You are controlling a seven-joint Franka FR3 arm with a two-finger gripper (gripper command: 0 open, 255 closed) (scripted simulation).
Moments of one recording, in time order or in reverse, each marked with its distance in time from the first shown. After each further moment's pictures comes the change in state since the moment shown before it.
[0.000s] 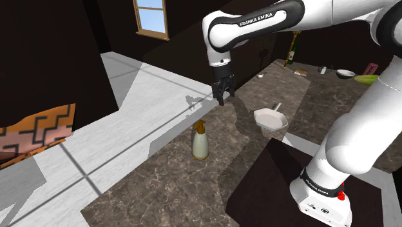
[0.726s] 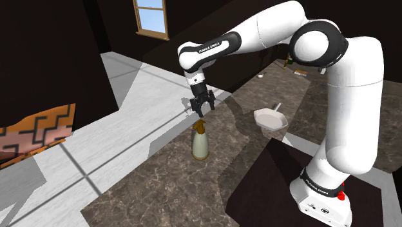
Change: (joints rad) arm 0.011 0.507 0.001 0.385 0.004 -0.035 0.064
